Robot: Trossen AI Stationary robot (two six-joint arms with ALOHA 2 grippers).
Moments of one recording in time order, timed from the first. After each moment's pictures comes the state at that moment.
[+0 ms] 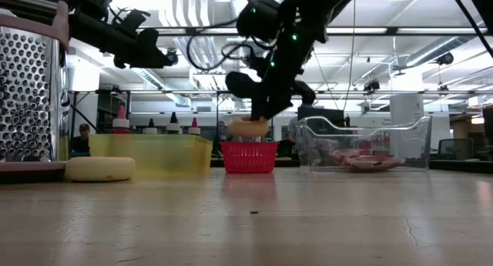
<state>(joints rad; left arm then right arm) 0.74 0.85 0.52 0.18 -0.05 0.13 -0.13 1.93 1.37 -0.42 0.59 0.70</state>
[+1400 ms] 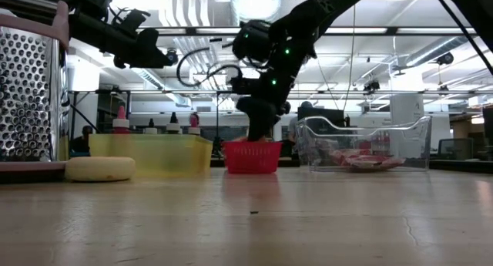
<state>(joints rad) 0.74 0.85 0.52 0.18 -0.05 0.13 -0.23 2.01 1.45 -0.48 0.25 0.03</state>
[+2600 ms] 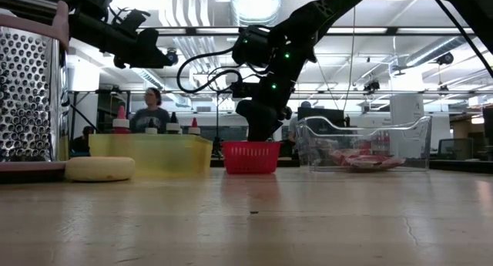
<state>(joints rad) 0.74 0.85 0.52 0.18 -0.05 0.14 -0.23 2.03 1.45 -0.49 0.21 0.07</state>
